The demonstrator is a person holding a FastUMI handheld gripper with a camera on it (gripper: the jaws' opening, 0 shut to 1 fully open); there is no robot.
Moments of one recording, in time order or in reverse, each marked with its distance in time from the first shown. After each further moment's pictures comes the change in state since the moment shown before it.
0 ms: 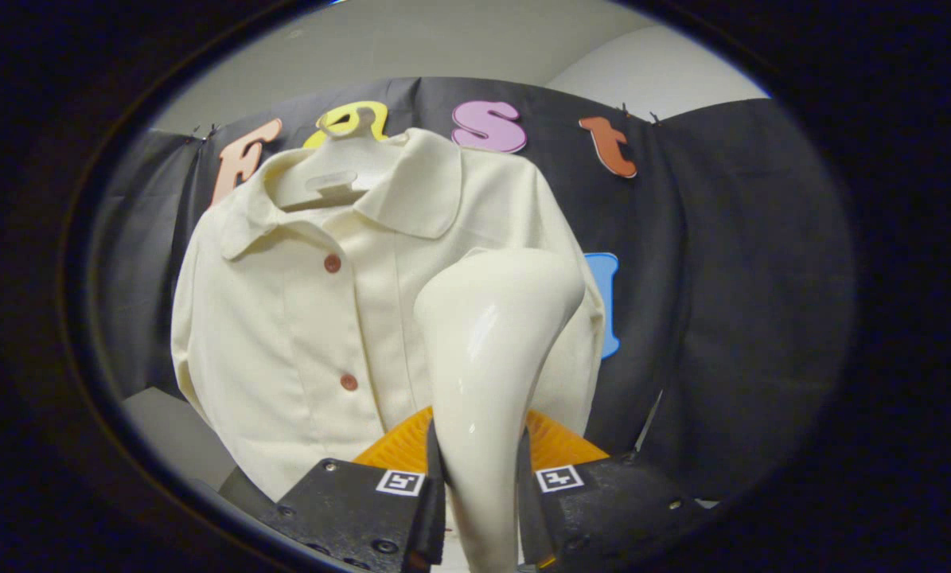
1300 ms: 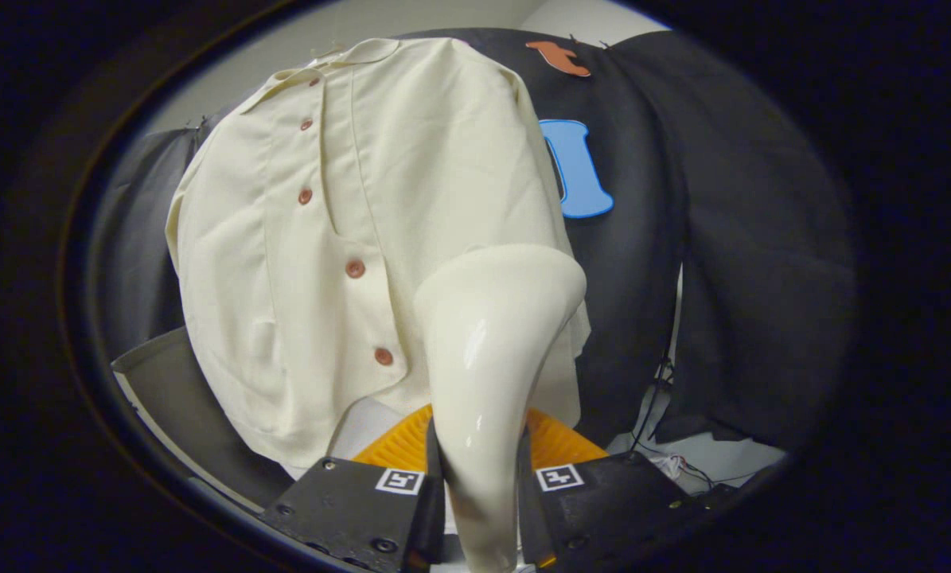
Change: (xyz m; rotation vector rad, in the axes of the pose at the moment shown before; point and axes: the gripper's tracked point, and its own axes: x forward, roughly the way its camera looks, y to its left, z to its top) arm -0.036 -0.039 -0.269 0.134 0.194 0.054
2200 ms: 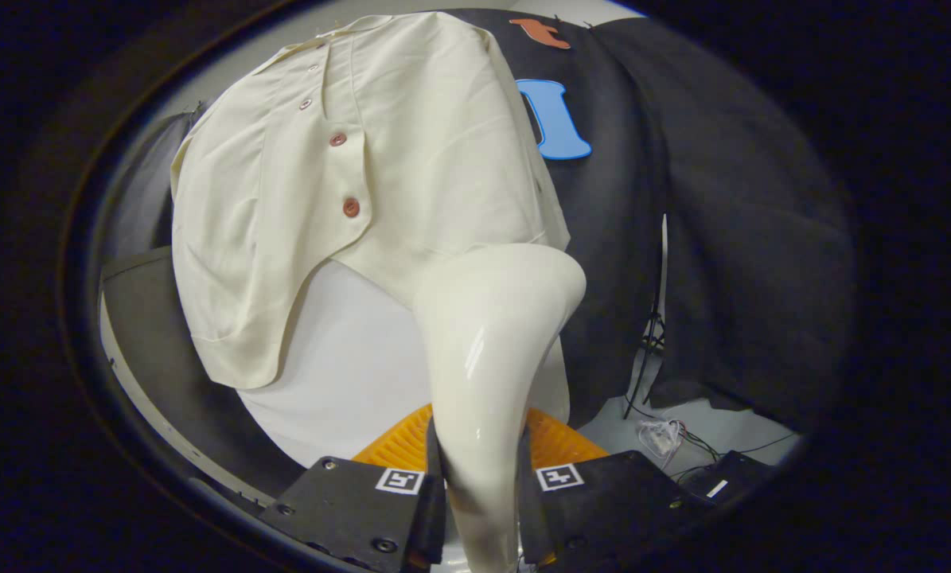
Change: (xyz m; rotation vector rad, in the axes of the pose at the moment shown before) arm -0.016 -0.014 -0.109 -0.017 0.122 -0.062
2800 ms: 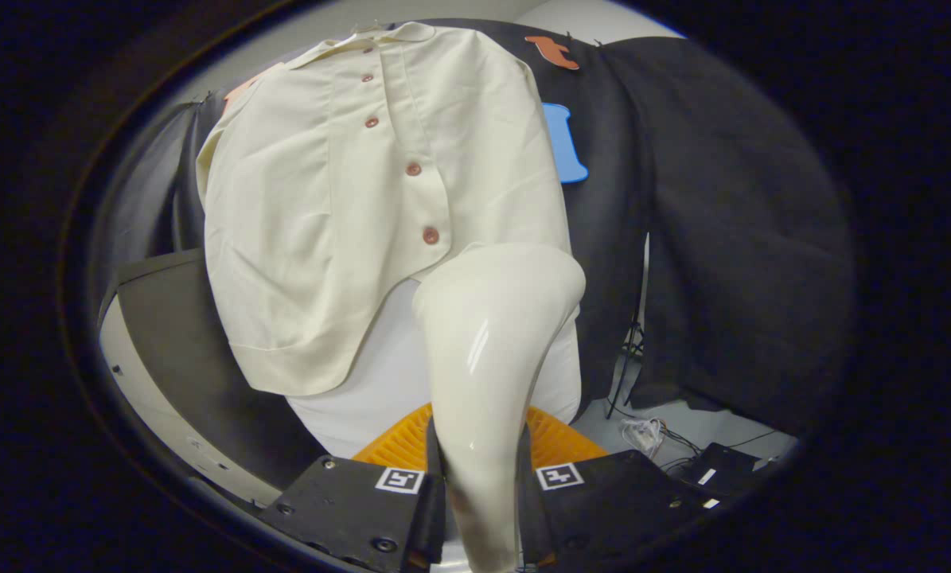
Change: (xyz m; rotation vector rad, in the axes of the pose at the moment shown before) arm -0.073 0.061 0.037 -0.020 -0.081 -0.079
